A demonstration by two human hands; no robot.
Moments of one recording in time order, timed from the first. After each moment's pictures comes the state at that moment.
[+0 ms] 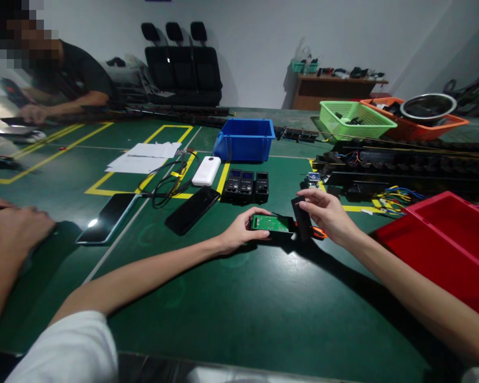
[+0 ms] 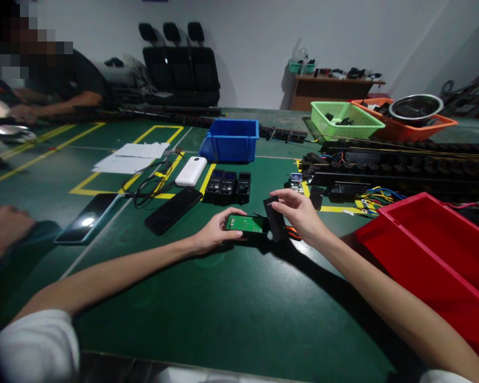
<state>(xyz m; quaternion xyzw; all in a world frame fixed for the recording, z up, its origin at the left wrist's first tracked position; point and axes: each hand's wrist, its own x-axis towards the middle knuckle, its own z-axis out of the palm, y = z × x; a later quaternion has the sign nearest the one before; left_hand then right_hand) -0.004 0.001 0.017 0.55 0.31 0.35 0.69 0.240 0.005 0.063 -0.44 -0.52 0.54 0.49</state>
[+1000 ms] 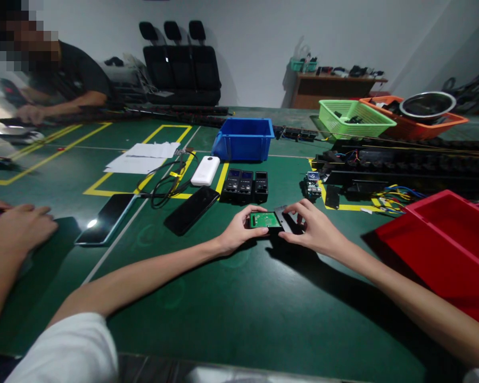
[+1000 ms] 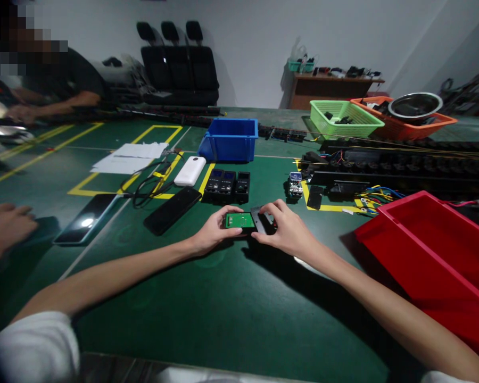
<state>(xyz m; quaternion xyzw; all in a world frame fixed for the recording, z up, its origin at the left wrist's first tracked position) -0.001 0.000 0.016 0.55 0.34 0.39 0.65 0.229 -0.018 0.062 -0.49 -0.82 0.16 0.23</state>
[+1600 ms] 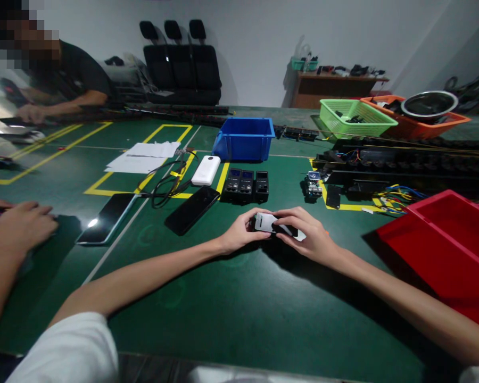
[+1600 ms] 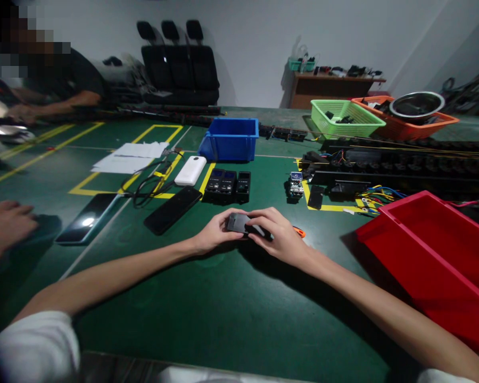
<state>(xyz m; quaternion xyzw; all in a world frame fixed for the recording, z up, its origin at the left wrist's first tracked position) -0.002 0.001 0.013 0.60 0.31 0.37 0.64 0.218 -0.025 0.048 -0.33 -0.87 0.15 0.34</state>
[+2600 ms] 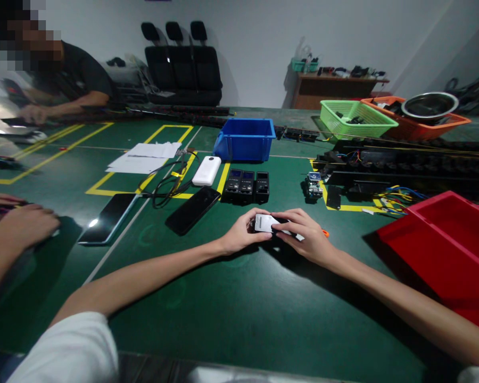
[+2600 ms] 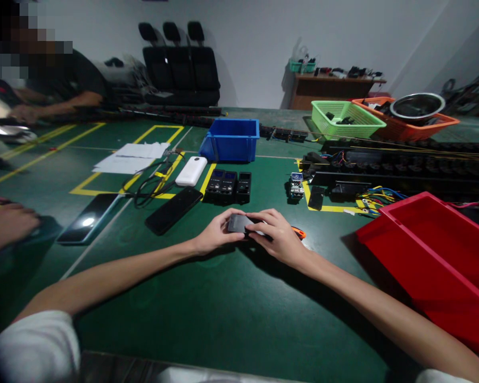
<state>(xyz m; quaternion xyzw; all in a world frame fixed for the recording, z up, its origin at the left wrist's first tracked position) -0.003 0.001 0.011 0.61 0.33 0.37 0.62 0.217 -0.022 0.035 -0.31 -0.88 0.11 0.36</state>
